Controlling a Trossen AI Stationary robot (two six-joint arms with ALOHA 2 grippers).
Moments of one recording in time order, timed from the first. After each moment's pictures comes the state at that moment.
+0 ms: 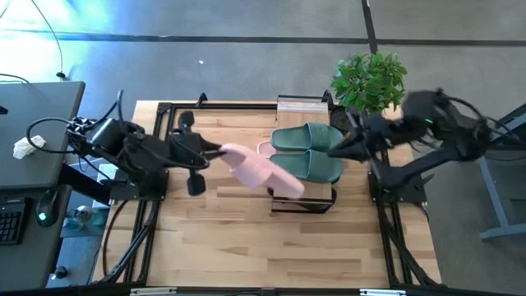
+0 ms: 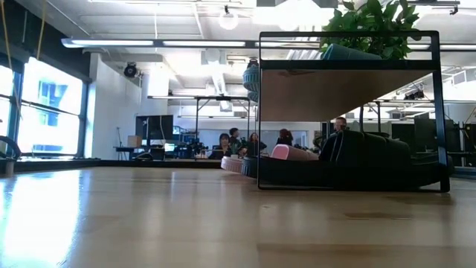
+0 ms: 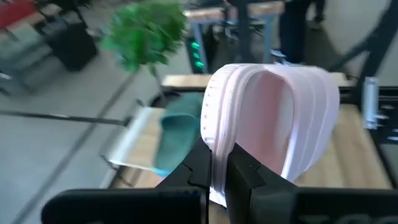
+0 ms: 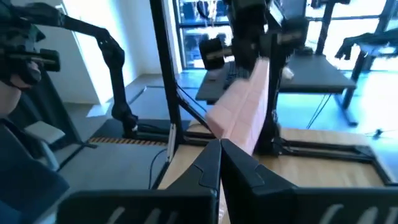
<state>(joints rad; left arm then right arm) -0.33 1.36 1.88 -1.03 -0.70 -0.15 0.15 1.16 1.72 -0.73 -0.13 0.05</state>
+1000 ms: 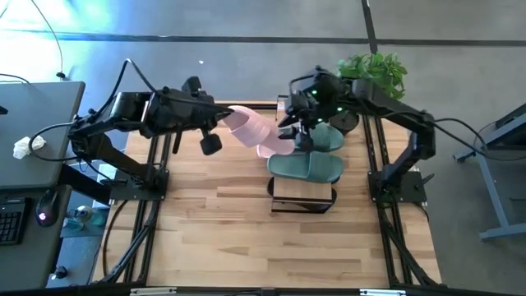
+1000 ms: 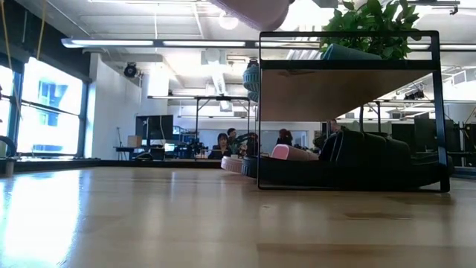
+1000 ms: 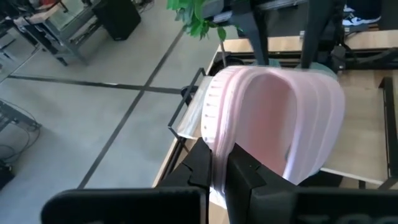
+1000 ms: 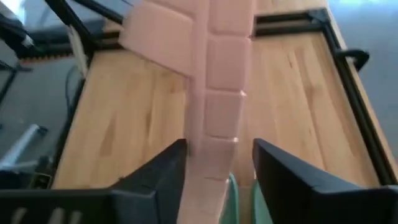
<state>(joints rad) 0.08 1.39 1.92 -1.10 -0.53 0.05 -0.24 1.65 2.02 -1.11 -0.28 -0.10</state>
